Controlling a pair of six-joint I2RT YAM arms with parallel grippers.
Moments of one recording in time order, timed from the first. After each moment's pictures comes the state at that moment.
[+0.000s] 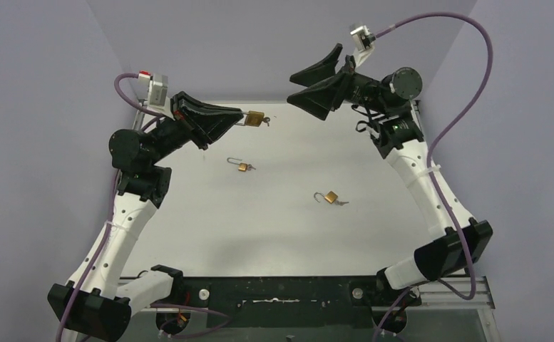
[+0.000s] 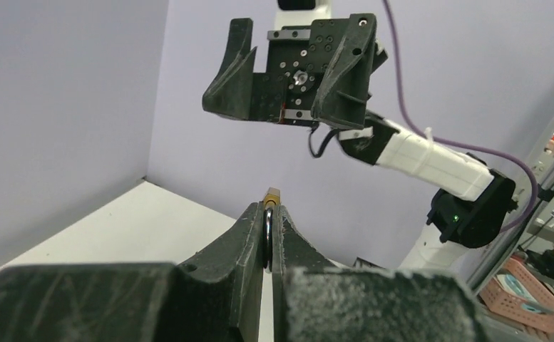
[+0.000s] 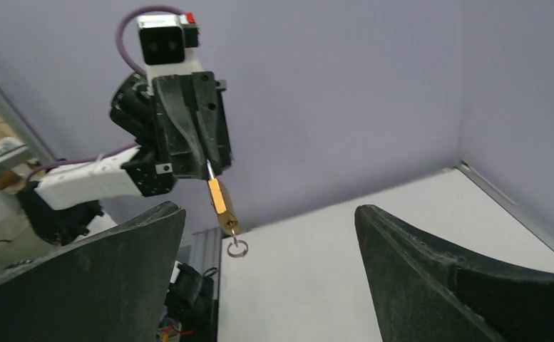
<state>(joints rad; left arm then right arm) -0.28 1.09 1.12 0.58 0.81 -0.82 0.36 1.42 1.60 0.21 -0.95 0.61</state>
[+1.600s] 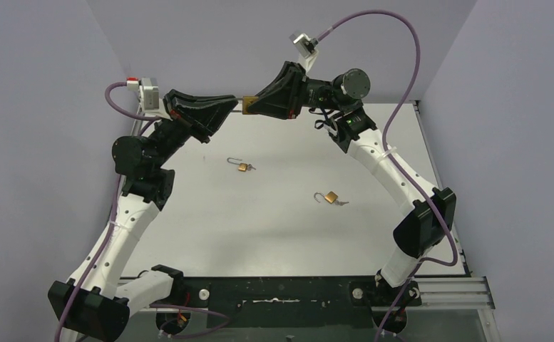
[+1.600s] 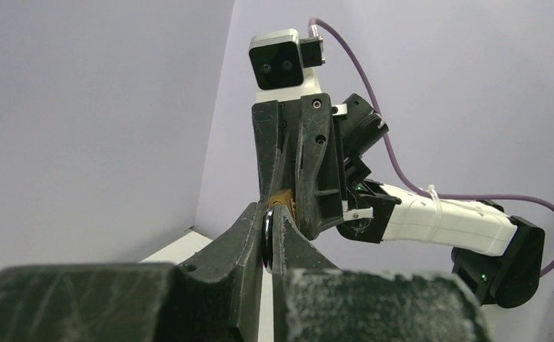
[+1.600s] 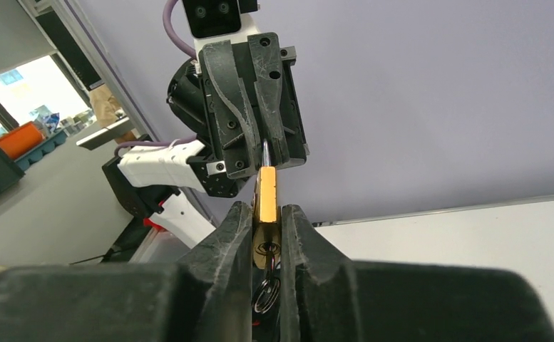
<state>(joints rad) -0.31 1.08 1.08 0.69 0.58 -0.73 0.57 1.70 1.72 0.58 -1.07 0.91</state>
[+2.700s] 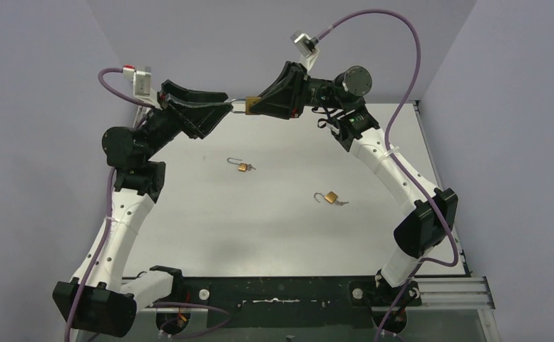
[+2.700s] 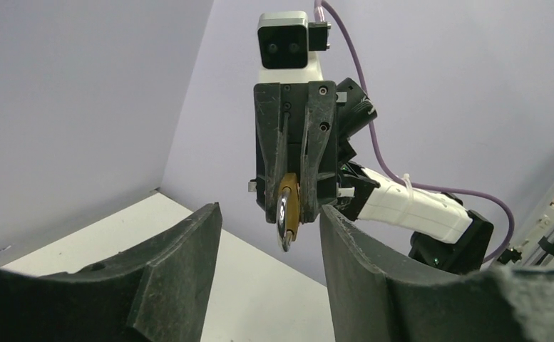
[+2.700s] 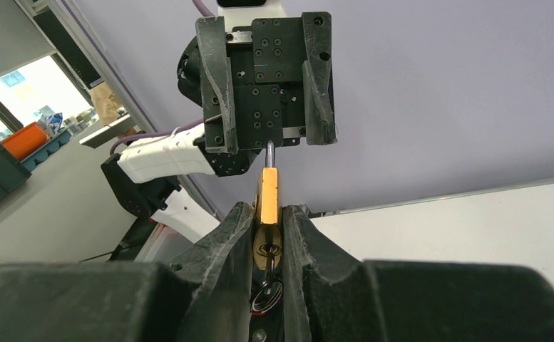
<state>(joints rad) -0.19 1.10 1.12 0.62 0.73 -0.92 0.54 1.70 1.73 0.52 -1.10 0.91</state>
